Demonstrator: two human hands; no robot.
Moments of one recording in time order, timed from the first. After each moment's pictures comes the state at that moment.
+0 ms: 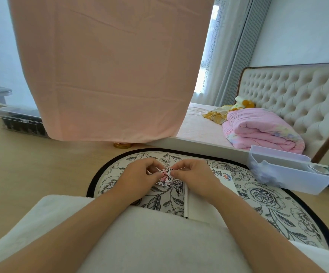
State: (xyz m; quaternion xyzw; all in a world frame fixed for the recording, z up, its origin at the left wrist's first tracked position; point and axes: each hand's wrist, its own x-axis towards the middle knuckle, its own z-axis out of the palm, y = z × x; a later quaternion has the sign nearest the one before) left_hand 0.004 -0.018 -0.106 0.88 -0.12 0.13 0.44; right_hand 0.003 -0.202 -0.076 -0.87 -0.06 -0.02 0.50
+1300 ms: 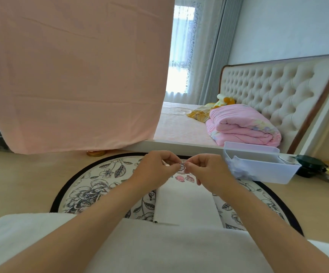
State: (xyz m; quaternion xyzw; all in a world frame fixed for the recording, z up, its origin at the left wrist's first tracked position) left_hand 0.012 -0.117 -0.062 0.85 -0.20 0.09 0.49; right_hand -0.015 -0.294 -0.054 -0.85 -0.05 -0.14 0.51
